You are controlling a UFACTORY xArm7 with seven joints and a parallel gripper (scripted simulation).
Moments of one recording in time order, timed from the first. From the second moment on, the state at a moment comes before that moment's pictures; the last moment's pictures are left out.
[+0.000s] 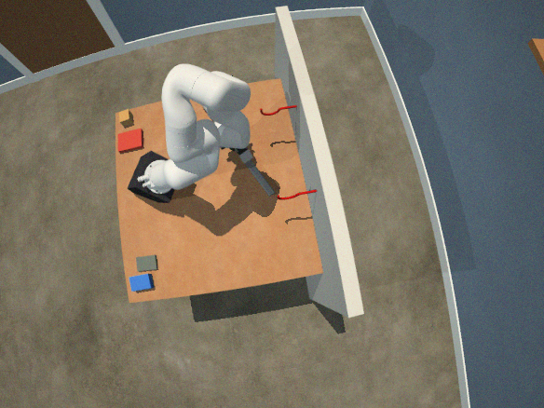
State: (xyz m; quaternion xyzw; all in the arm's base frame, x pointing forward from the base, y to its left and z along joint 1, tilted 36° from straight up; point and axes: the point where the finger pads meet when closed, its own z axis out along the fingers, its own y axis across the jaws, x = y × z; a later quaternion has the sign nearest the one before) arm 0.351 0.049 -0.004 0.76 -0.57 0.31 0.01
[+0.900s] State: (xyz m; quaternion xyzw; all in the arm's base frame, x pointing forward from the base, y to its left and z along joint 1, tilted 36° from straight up) arm 0.343 0.057 0.009 0.76 -0.57 0.31 0.01
